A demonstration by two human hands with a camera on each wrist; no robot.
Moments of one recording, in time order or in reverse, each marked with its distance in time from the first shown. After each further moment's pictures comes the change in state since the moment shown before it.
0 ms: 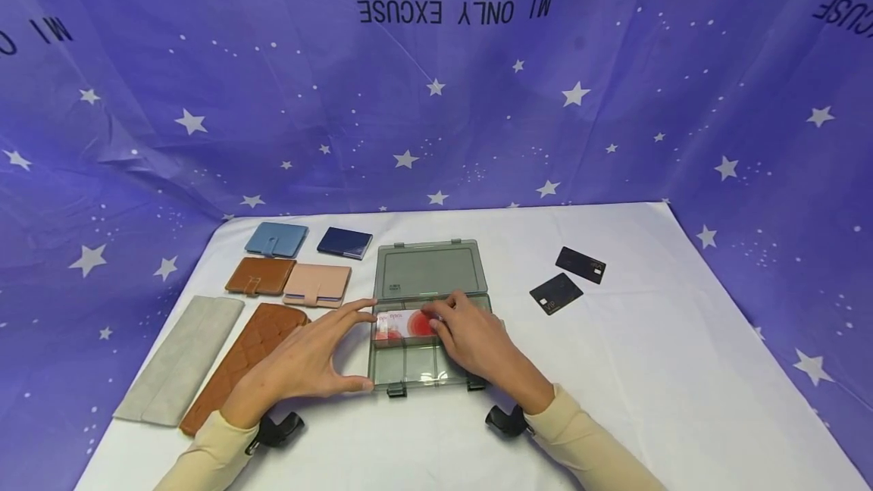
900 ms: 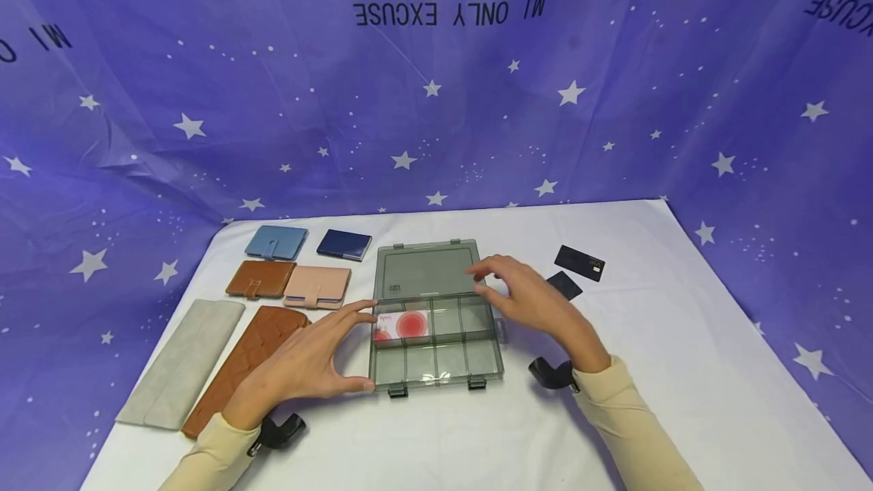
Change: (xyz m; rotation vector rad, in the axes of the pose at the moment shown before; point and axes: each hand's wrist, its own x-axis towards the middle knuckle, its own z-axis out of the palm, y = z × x) left_hand -0.001 0.002 -0.001 0.001 0.000 0.002; right_hand 0.000 0.075 -0.070 0.252 -0.002 -0.059
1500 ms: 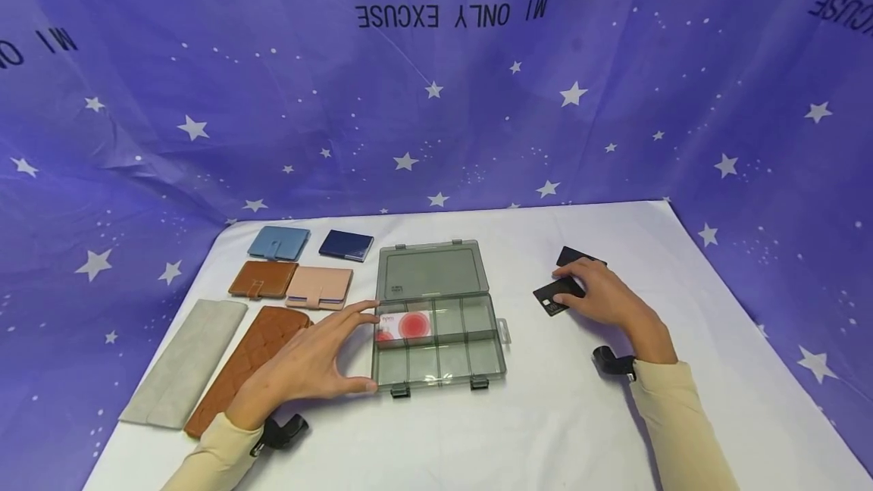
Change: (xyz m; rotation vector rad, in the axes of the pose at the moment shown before) left_hand 0.000 0.001 0.001 0.013 0.003 0.004; right_hand -0.065 0.122 -0.043 -0.155 -0.024 0.169
